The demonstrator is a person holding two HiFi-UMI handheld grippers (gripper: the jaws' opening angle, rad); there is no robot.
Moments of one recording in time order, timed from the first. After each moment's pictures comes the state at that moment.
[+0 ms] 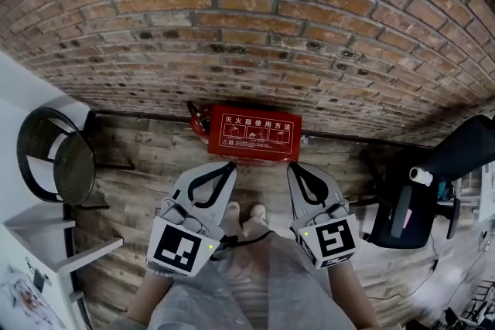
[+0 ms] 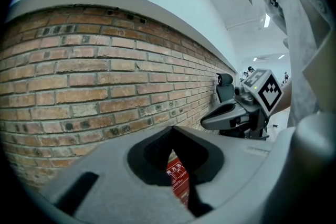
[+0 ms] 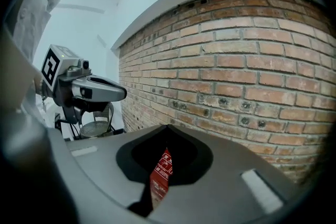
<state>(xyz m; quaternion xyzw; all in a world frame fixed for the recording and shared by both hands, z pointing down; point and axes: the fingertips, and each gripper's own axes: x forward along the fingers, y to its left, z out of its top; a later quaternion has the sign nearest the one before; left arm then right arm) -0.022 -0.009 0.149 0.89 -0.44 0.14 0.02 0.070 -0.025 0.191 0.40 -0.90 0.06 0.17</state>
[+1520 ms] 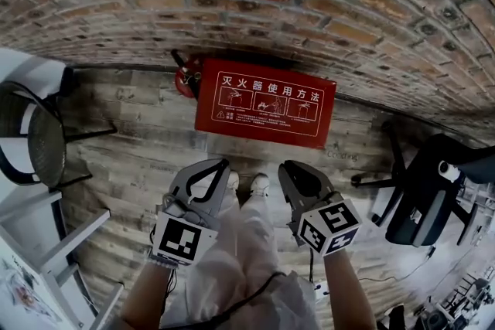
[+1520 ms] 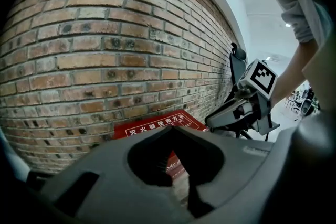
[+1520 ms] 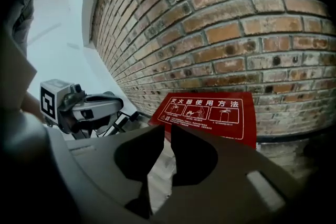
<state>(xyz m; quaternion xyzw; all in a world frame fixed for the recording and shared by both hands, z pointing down) -0.047 -0.042 0.439 0.85 -0.45 0.20 0.17 0.057 -0.046 0.485 0.34 -0.85 0.33 0.21</state>
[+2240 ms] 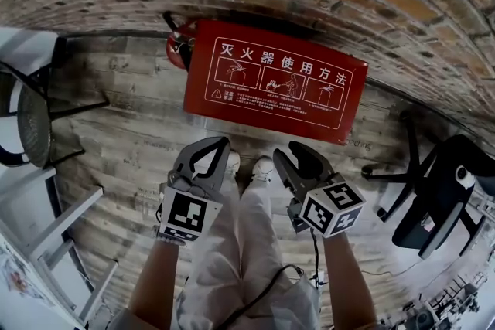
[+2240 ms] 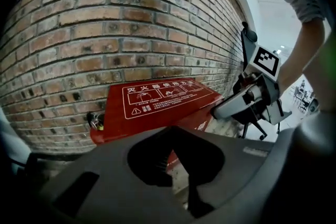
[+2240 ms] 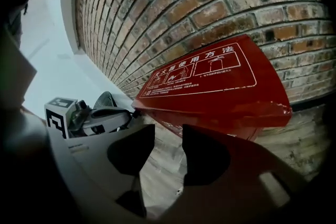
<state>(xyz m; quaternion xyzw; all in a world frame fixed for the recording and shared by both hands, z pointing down) -0.049 -0.042 0.589 0.82 -0.46 0.26 0.20 0.058 -0.048 0.612 0.32 -0.82 0.43 0.20</state>
